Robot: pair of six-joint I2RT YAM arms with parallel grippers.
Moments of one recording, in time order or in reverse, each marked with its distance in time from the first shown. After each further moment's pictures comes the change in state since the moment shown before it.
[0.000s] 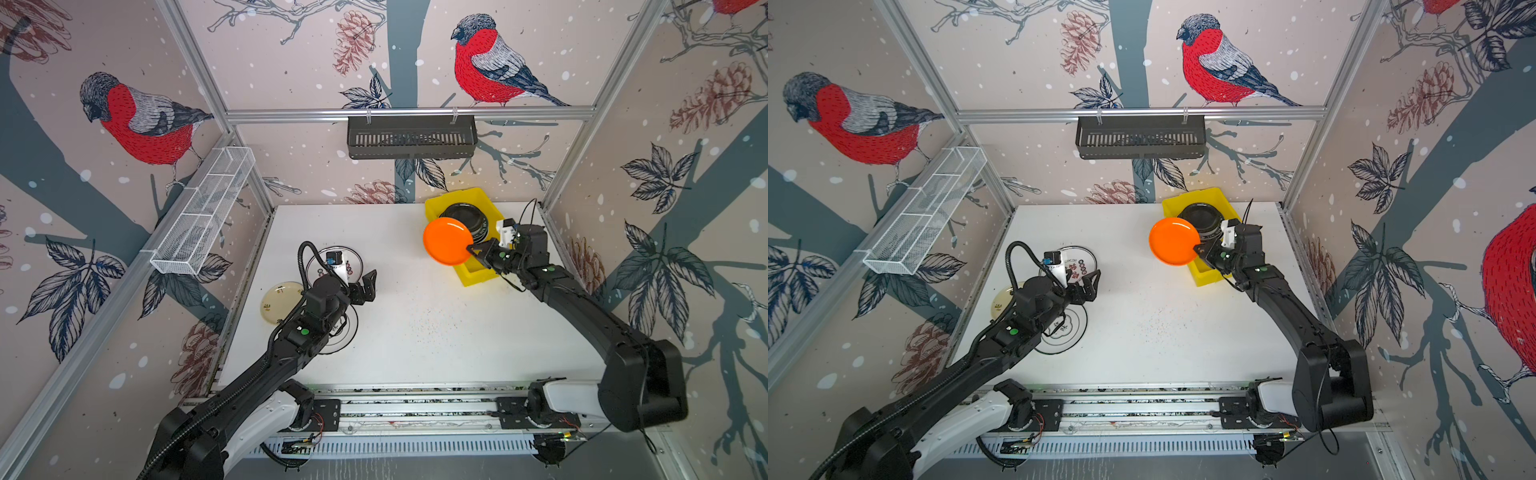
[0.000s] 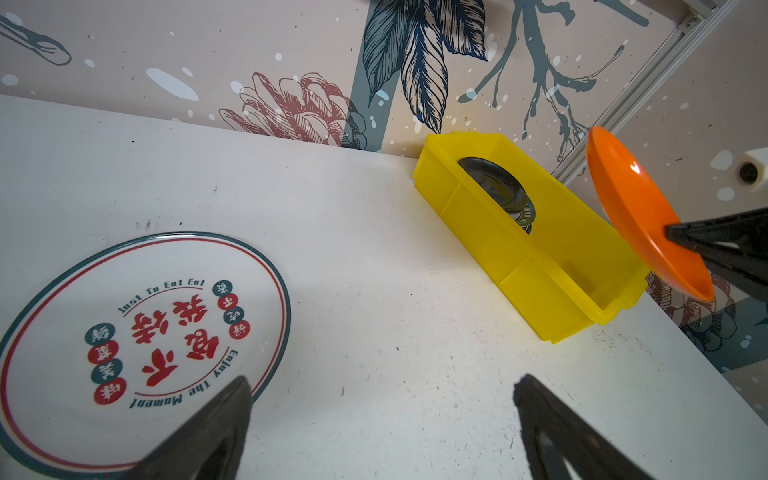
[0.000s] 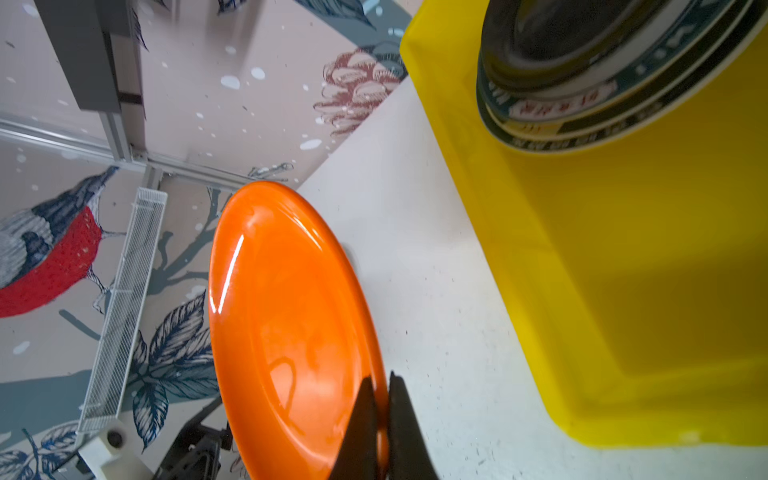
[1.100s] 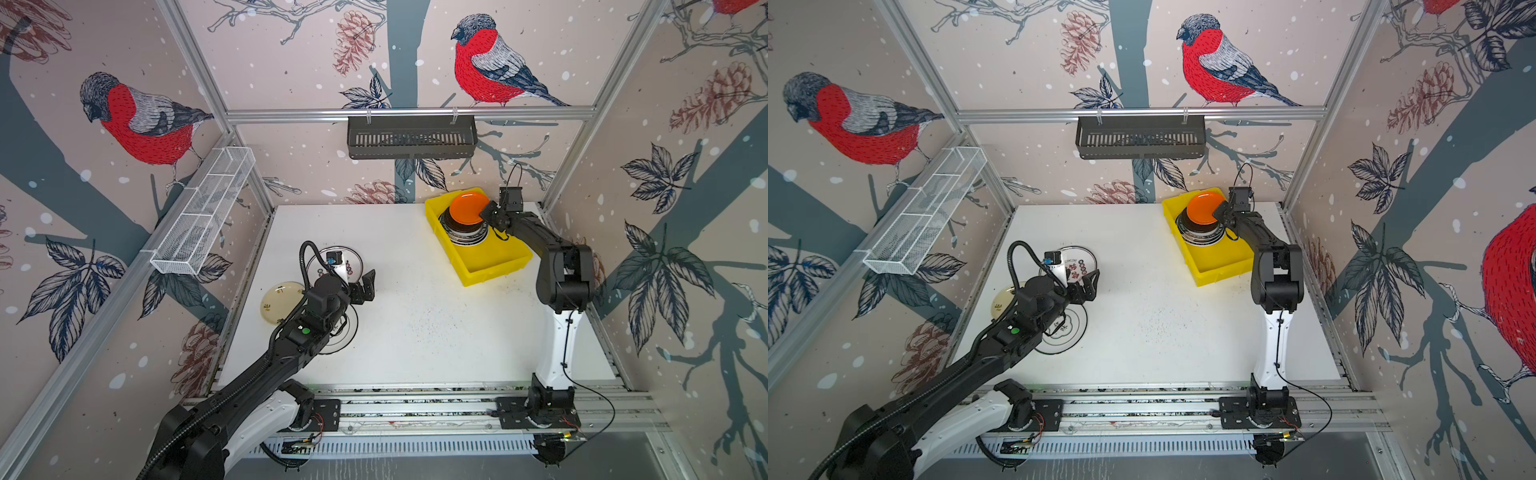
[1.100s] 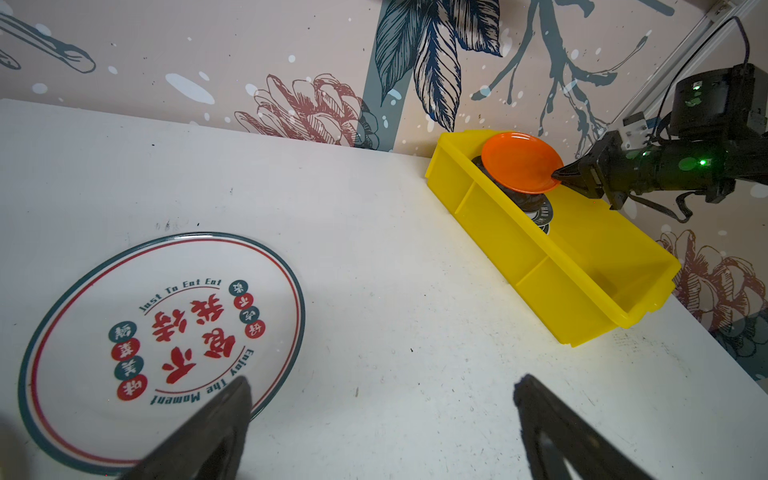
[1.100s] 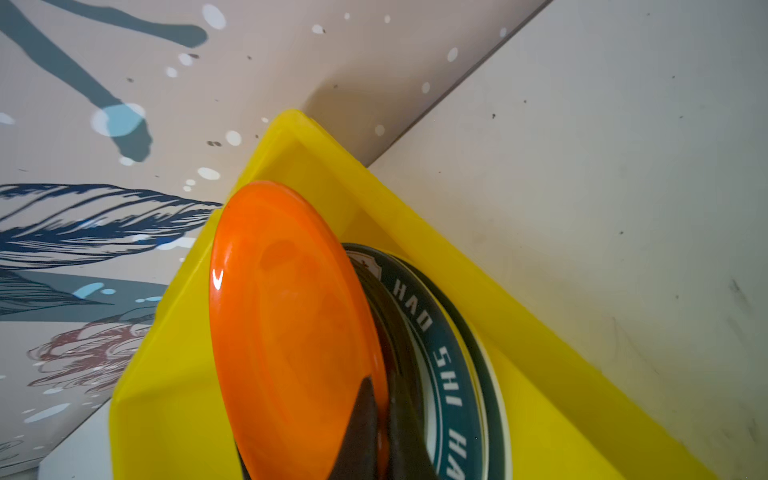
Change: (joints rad) left arm 0.000 0.018 0.003 -0.002 -0.042 0.019; right arm -0.105 0.868 0.829 -0.164 0.476 -0.119
